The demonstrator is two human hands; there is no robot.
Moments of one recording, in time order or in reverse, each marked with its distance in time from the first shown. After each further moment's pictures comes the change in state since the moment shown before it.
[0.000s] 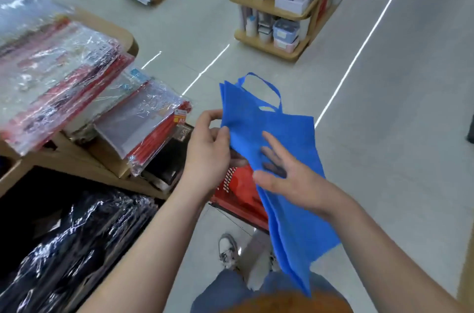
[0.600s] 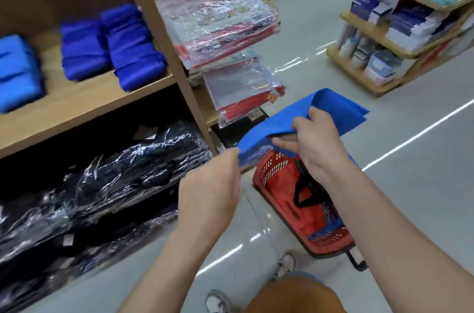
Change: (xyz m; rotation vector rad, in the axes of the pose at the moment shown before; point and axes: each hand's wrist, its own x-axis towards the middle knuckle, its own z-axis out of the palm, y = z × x) left_hand -0.160 -0.049 -0.129 1.057 0.425 0.144; right_hand 0.035 -0.070 0.148 0.145 0.208 -0.101
